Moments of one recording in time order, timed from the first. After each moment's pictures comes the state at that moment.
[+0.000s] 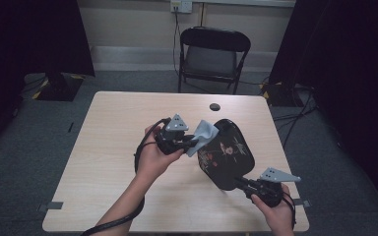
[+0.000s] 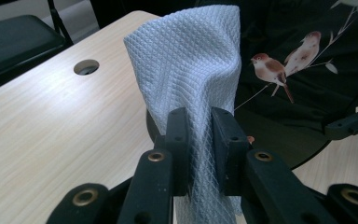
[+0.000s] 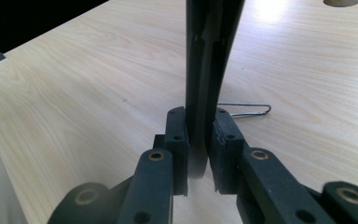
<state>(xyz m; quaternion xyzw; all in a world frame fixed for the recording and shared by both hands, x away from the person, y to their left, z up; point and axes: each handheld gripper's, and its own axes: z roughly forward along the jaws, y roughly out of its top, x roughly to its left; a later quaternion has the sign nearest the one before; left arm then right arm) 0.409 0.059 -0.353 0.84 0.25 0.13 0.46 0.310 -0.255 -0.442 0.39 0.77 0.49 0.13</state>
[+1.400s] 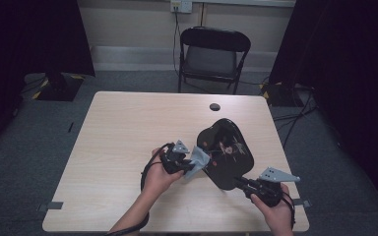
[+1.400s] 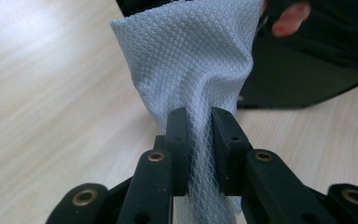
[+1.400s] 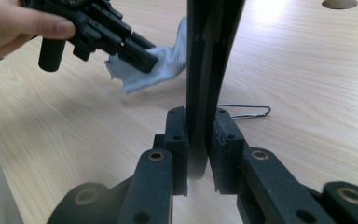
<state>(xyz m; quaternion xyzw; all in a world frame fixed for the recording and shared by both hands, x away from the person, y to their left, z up) 0.409 0.055 -0.460 0.87 0.29 0.07 0.38 0.310 -0.254 -0.441 0.39 0.77 0.49 0.13</state>
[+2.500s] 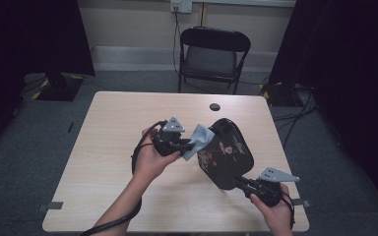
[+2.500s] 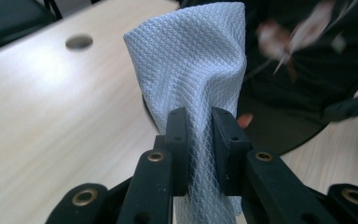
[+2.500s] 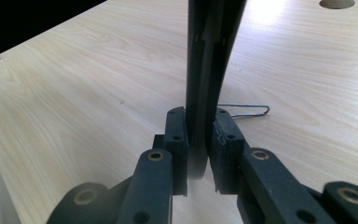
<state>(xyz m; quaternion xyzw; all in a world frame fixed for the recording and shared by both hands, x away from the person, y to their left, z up) 0.408 0.067 -0.348 0.84 0.27 0.11 0.46 0.310 -0.252 -0.441 0.39 0.77 0.49 0.14</state>
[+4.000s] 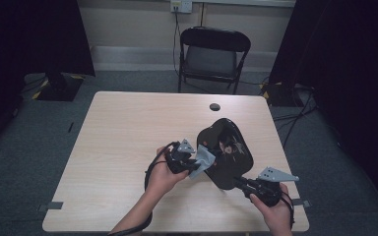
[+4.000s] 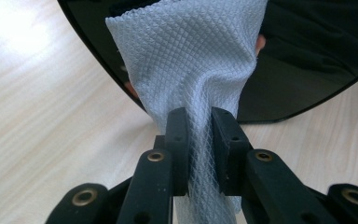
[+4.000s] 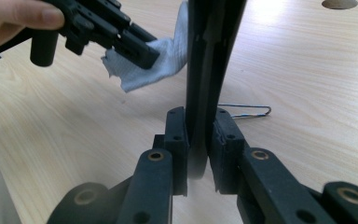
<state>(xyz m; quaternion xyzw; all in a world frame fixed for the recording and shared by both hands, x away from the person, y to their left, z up) 0.404 0.041 -0.445 0.87 0.28 0.07 0.40 0.311 -0.251 -0.441 0.39 0.77 0.49 0.14</state>
